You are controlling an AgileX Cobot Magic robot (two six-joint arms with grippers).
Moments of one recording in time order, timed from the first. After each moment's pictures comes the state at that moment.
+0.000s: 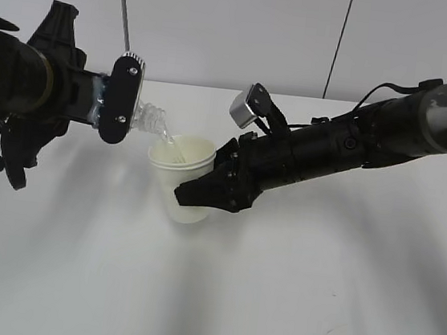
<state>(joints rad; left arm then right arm) -0.60 1.59 -0.94 1.38 0.62 0.04 0.28 2.18 -1.34 -1.68 -0.97 1.17</state>
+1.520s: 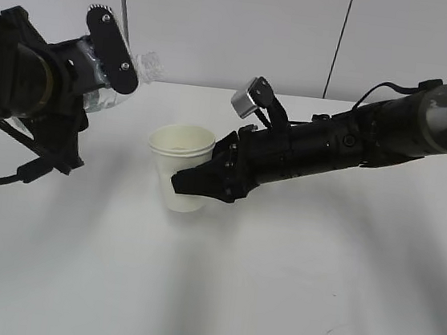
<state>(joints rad) -0.60 1.60 -0.94 1.32 0.62 -0.52 0.28 2.18 -1.34 -1.61 -0.97 1.17</state>
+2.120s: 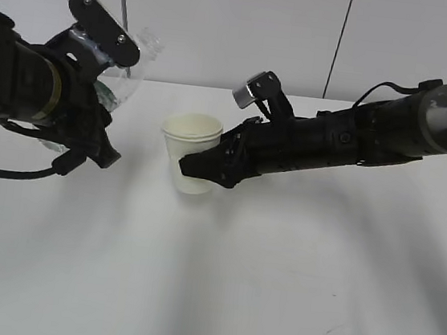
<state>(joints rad) -0.59 1.60 -0.94 1.23 0.51 -0.81 0.28 2.18 -1.34 -1.52 -0.82 1.16</state>
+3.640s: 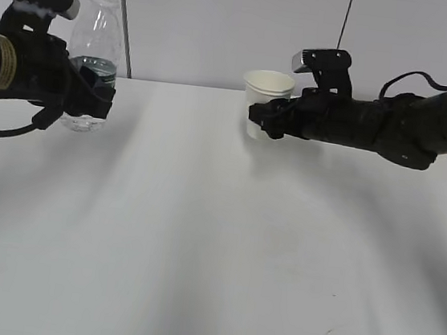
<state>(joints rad) -0.24 1.65 -0.94 1.25 -0.15 -1.00 0.18 2.18 -1.34 -0.95 -0.48 0.83</state>
